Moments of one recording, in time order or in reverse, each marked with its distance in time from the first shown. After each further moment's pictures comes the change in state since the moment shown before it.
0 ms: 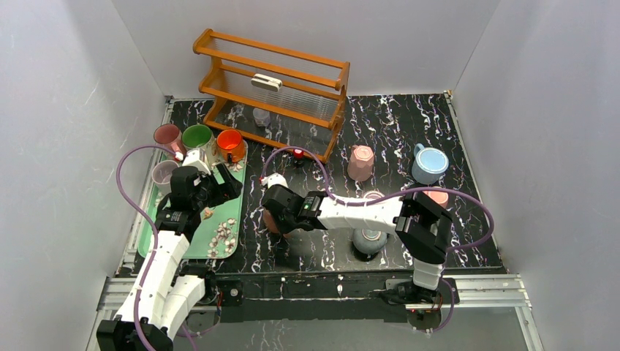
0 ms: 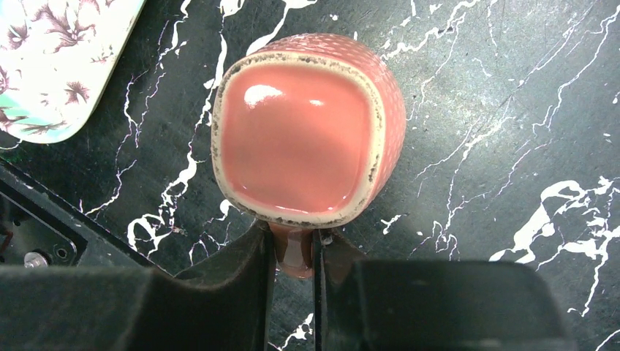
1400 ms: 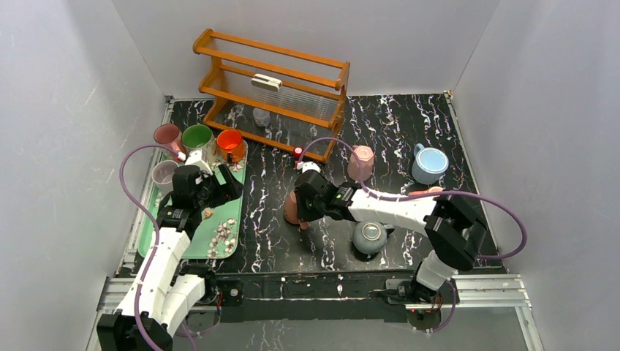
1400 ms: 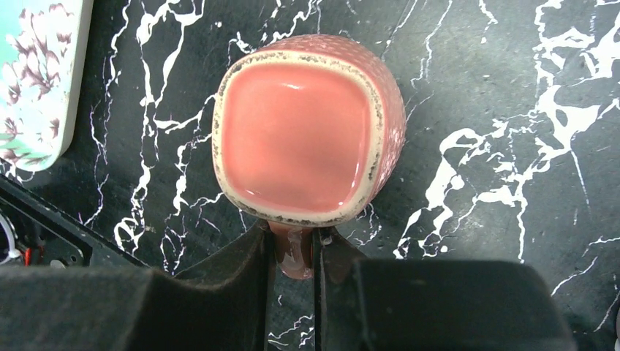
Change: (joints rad) left arm -0.004 0.031 0.000 -0.006 0.011 -0.002; right arm -0.161 -0.193 -0.225 0.085 -0.097 0.079
